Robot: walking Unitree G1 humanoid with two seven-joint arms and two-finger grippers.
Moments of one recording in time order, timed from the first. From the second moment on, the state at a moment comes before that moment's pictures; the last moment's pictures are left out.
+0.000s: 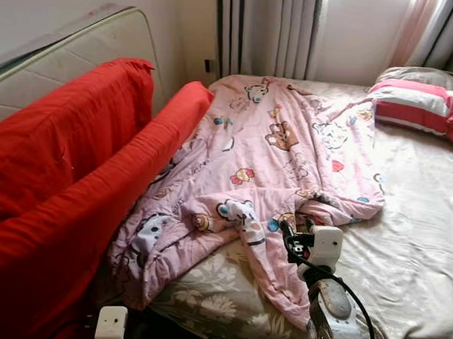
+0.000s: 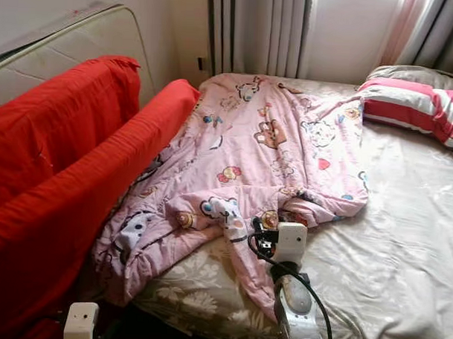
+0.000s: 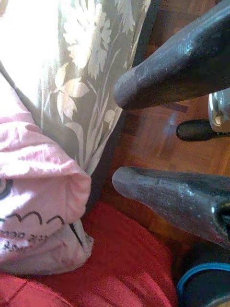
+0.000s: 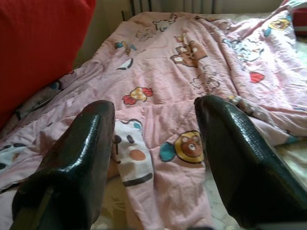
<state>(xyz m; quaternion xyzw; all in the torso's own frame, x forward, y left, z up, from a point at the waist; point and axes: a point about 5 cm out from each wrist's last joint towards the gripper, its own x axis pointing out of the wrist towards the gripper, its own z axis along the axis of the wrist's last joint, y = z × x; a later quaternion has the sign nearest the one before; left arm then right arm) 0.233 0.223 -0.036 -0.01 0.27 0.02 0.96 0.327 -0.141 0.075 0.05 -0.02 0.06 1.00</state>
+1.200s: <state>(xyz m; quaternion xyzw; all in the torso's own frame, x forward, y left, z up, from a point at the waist) 0.218 0.225 -0.050 -0.02 0.32 0.03 0.95 0.328 -0.151 0.071 0.04 0.00 0.01 1.00</state>
